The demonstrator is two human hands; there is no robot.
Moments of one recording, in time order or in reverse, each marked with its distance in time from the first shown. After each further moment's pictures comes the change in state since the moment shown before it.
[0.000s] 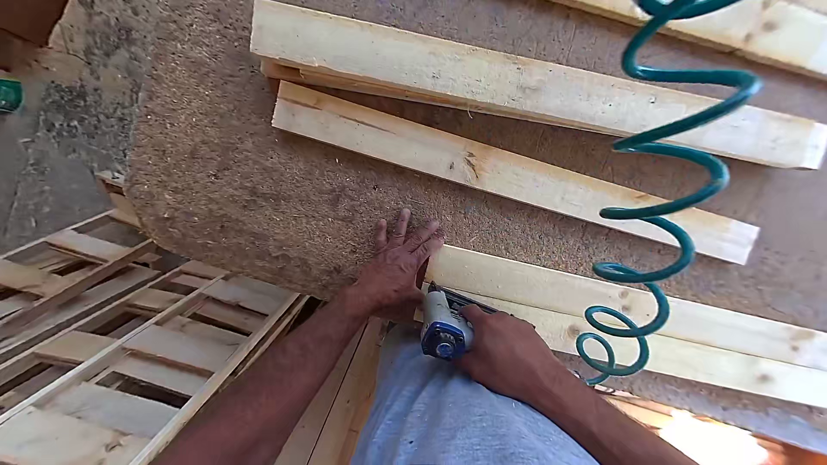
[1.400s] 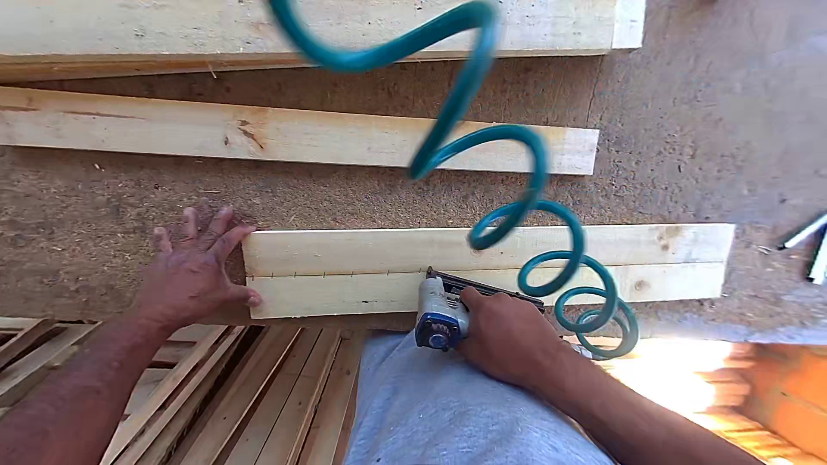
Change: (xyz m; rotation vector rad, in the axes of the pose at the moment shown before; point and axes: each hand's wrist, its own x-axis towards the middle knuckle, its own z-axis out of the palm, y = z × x) left_hand 0.004 0.027 -0.007 0.287 -0.066 -0.255; right_hand -0.083 0.265 0.028 0.095 0.005 0.120
